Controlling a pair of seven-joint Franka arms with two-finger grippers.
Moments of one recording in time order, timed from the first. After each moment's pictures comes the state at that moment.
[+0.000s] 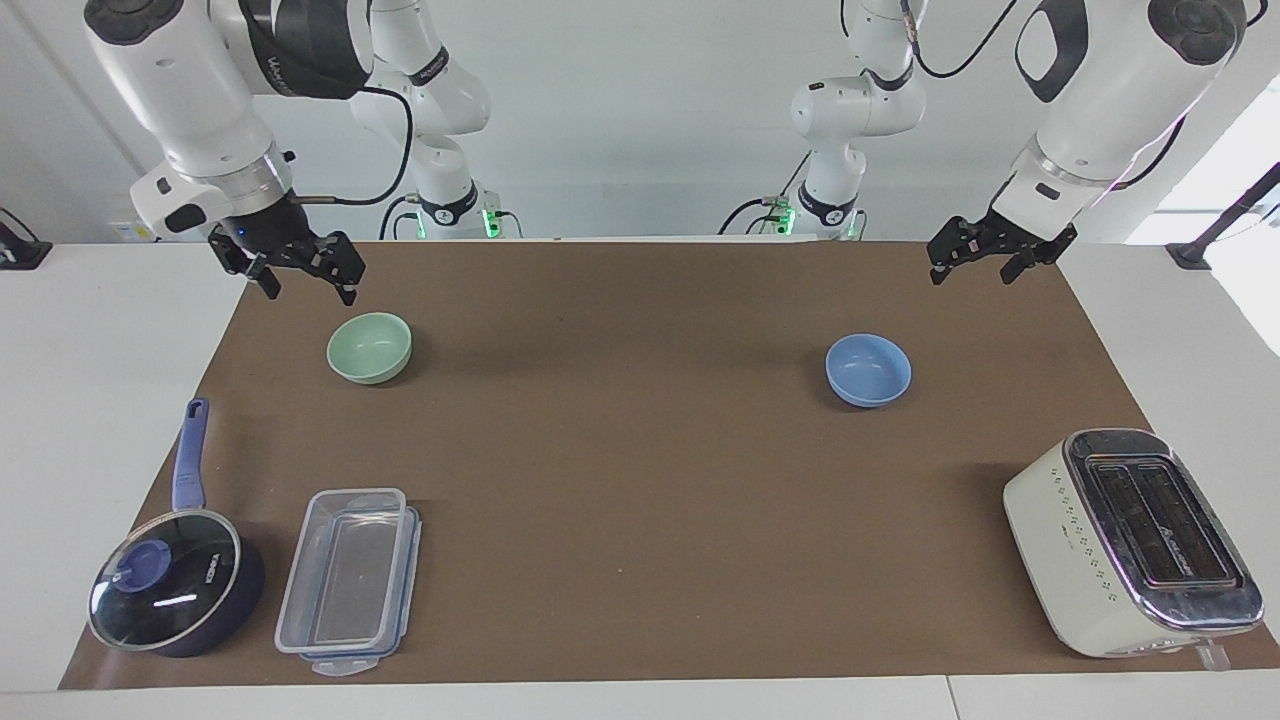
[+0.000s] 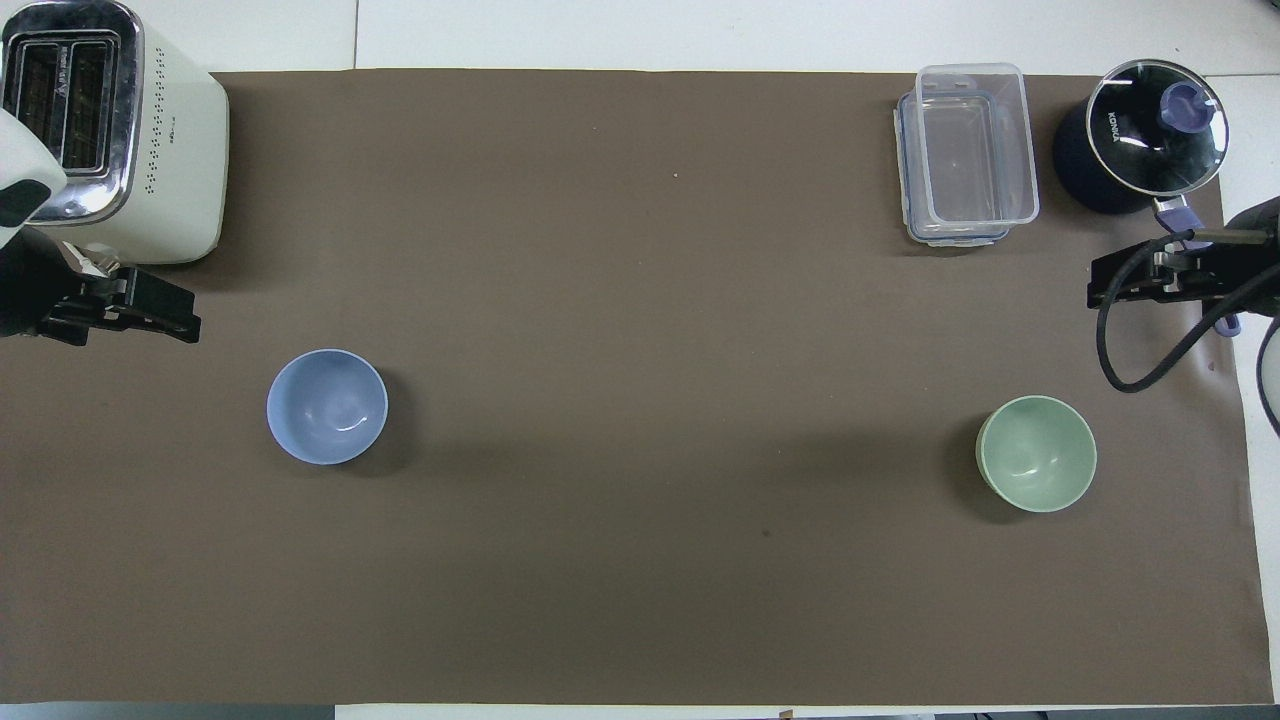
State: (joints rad) left arm 0.02 0.01 -0.13 -1.59 -0.02 1.50 -0.04; right arm -0.03 -0.01 0.02 -1.65 -0.02 1.63 0.11
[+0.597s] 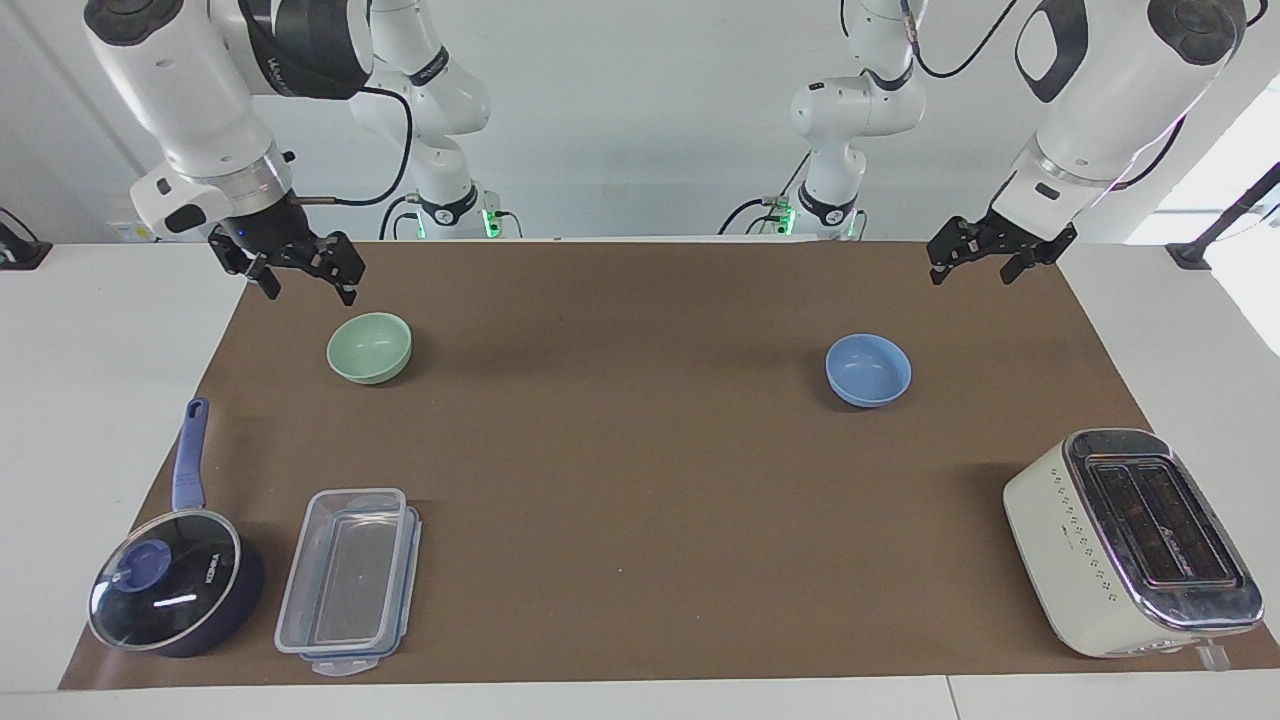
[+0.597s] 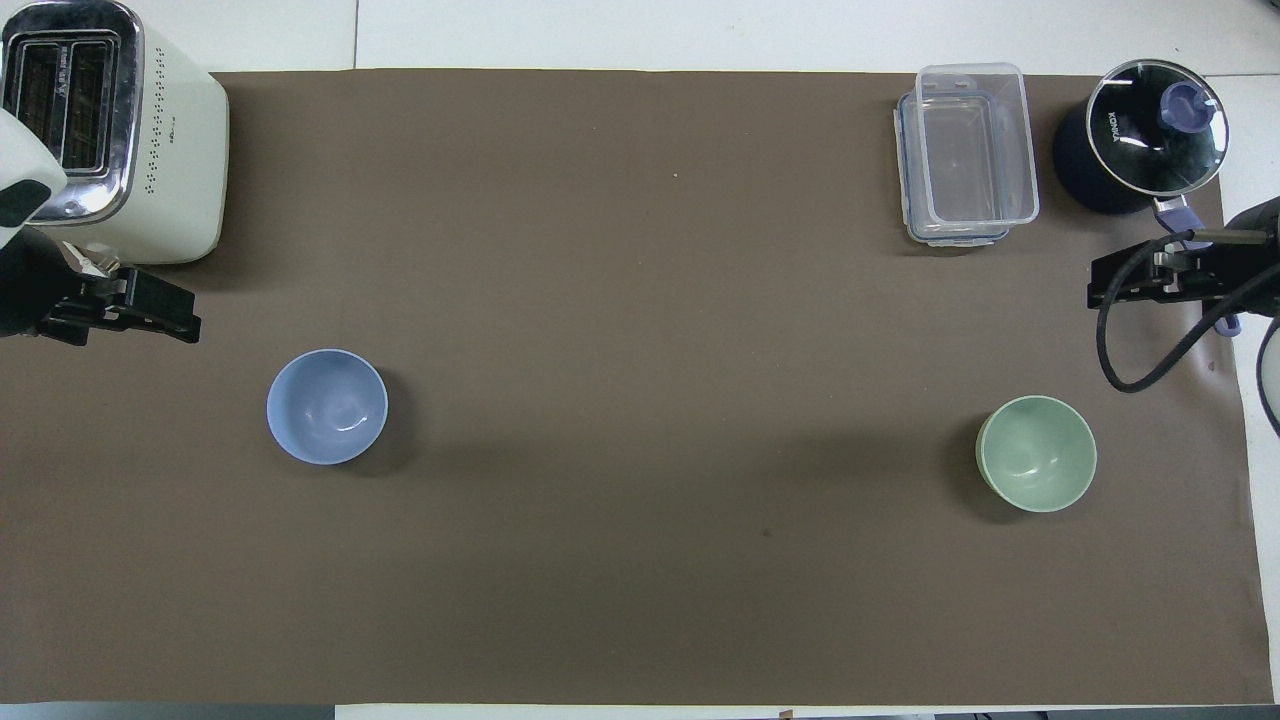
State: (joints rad) left arm 0.02 0.01 -0.13 -1.59 -0.02 1.50 -0.04; right arm -0.03 -0.01 0.02 -1.65 -0.02 1.63 0.11
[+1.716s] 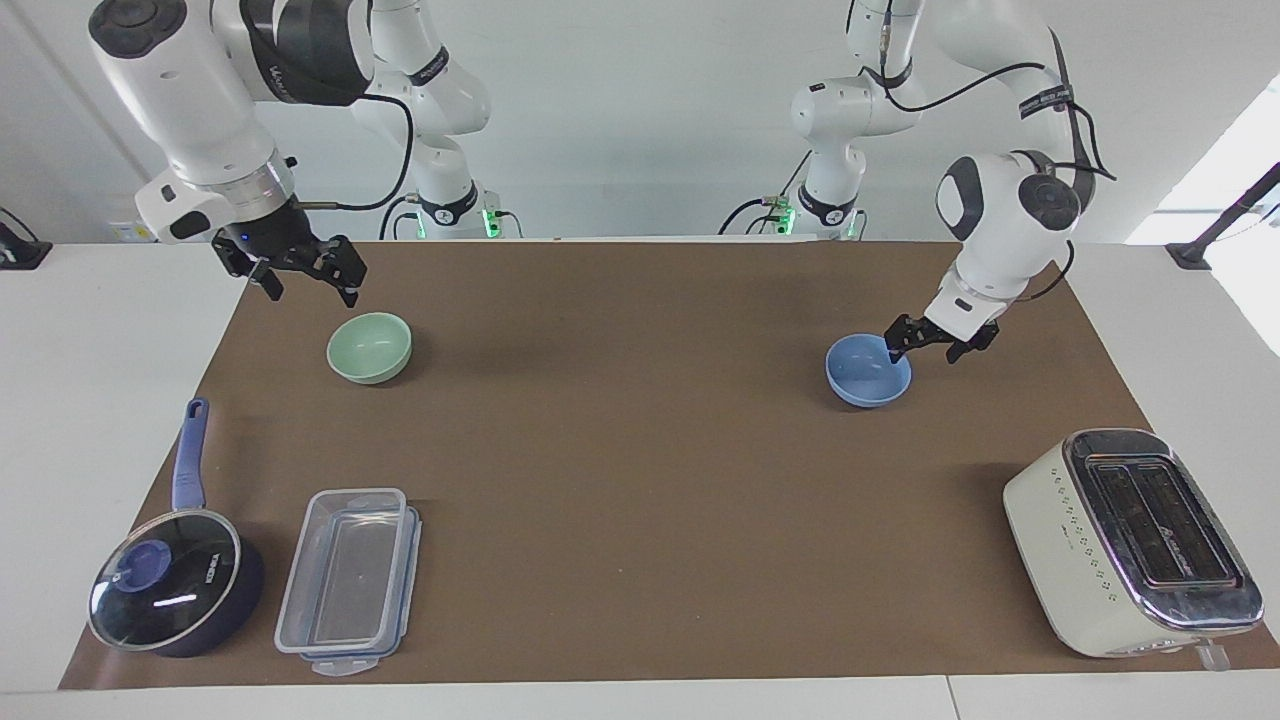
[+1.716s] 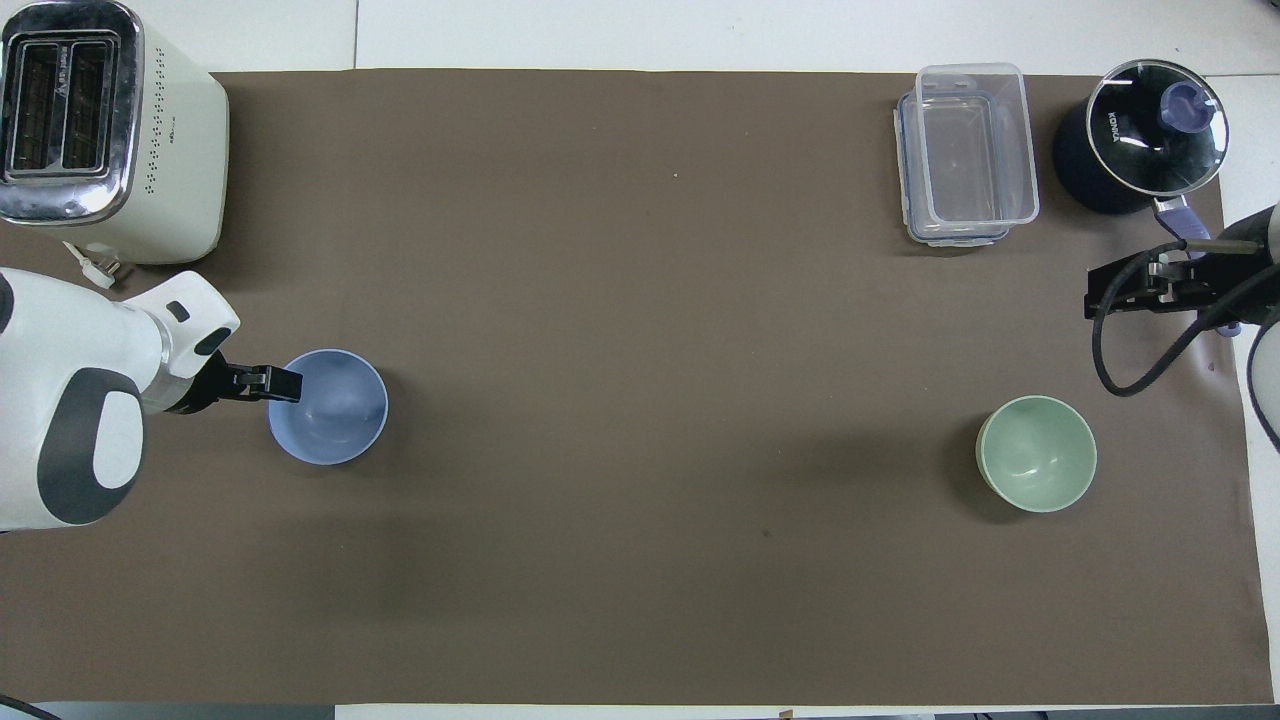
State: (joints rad) left arm 0.06 -0.01 -0.11 -2.26 -0.02 2.18 0.06; right arm -0.05 -0.02 0.02 -1.70 -0.02 1.63 0.11
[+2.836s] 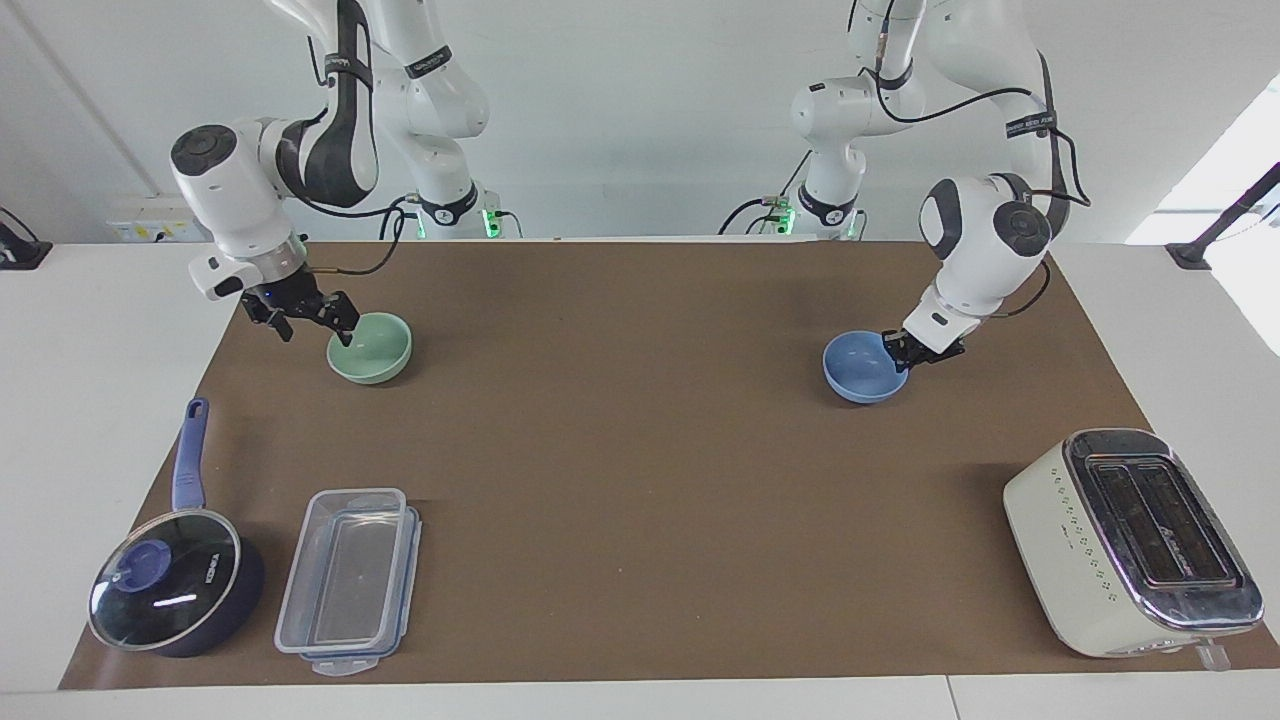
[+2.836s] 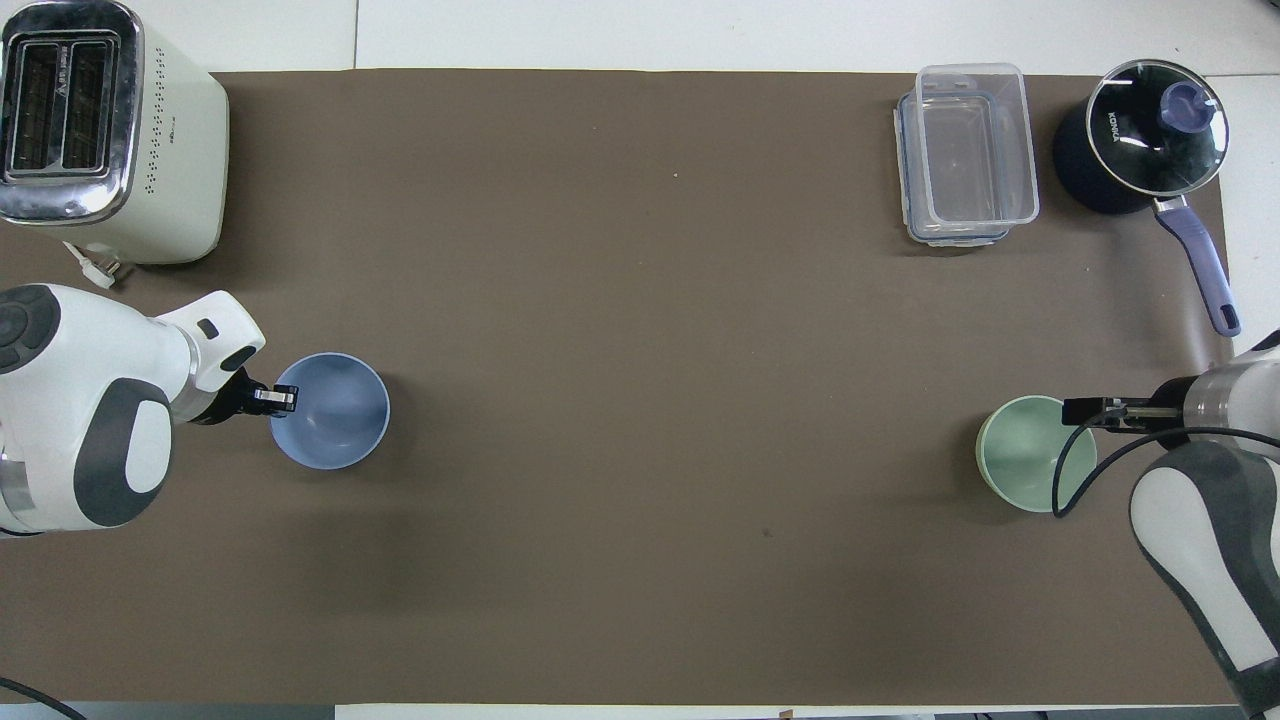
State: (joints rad) left arm 0.05 0.01 -0.12 -2.26 -0.04 2.18 0.09; right arm -0.22 -0.17 0.01 -2.41 -0.02 2.26 -0.09
